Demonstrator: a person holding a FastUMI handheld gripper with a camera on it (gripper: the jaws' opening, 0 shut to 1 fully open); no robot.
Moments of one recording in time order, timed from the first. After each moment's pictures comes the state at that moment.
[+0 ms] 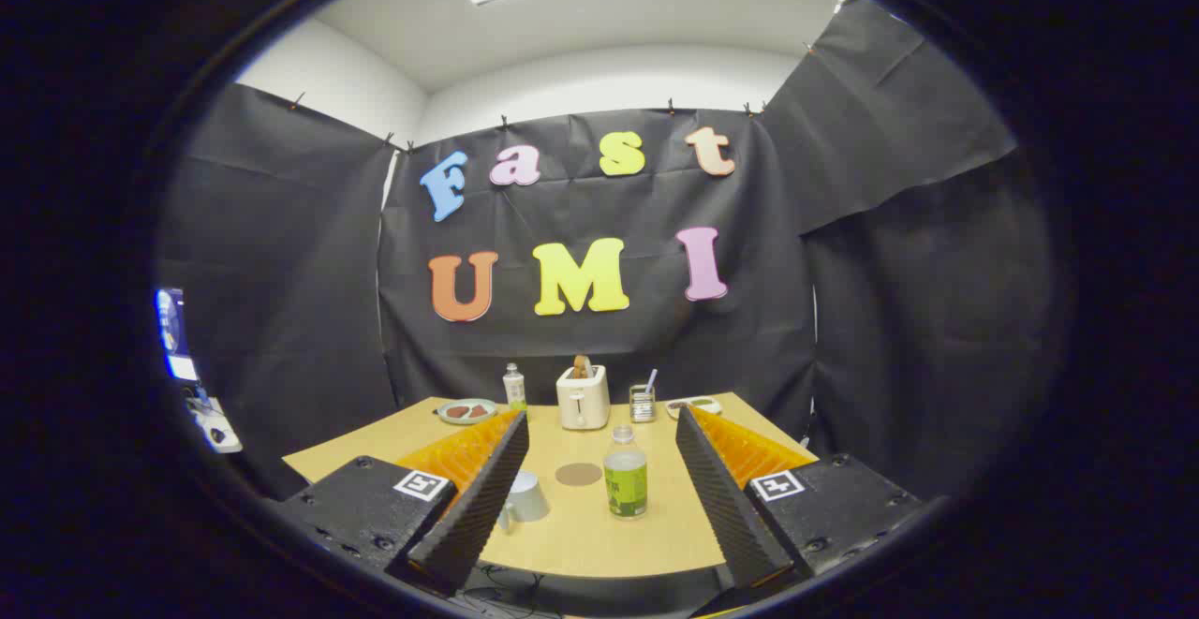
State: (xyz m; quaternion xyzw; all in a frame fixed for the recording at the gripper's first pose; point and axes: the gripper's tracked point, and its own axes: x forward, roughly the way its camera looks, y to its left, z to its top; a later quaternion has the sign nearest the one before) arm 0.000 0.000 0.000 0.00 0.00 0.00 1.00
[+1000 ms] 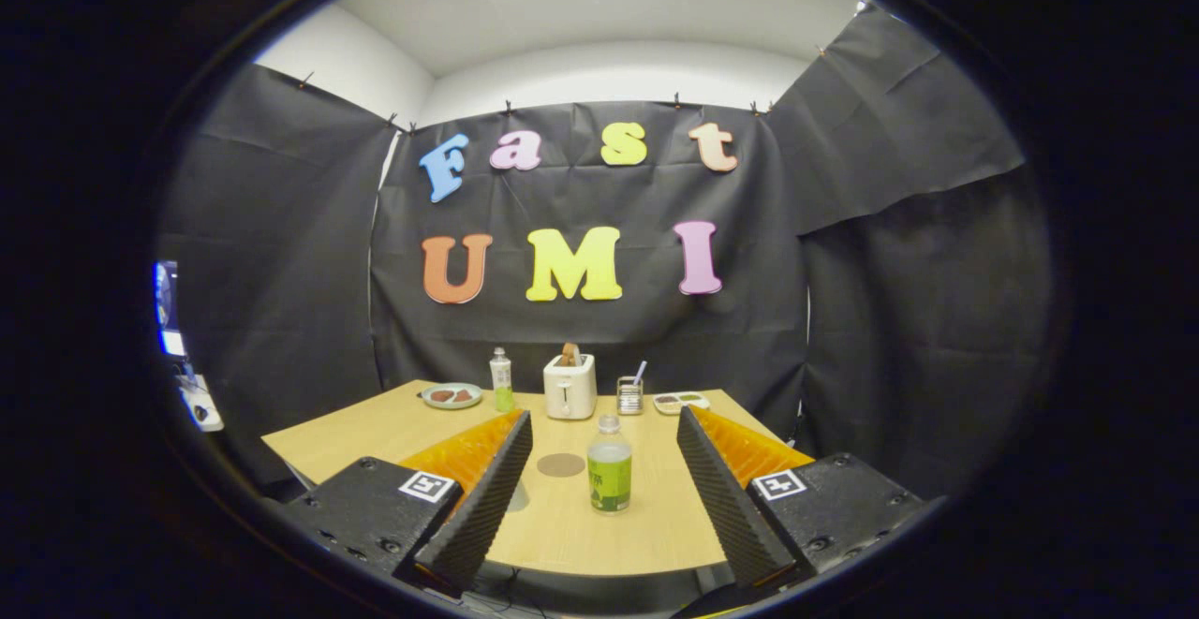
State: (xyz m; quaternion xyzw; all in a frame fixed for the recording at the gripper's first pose) arm 0.017 -0.005 -0.021 -0.04 0.01 -0.01 1.00
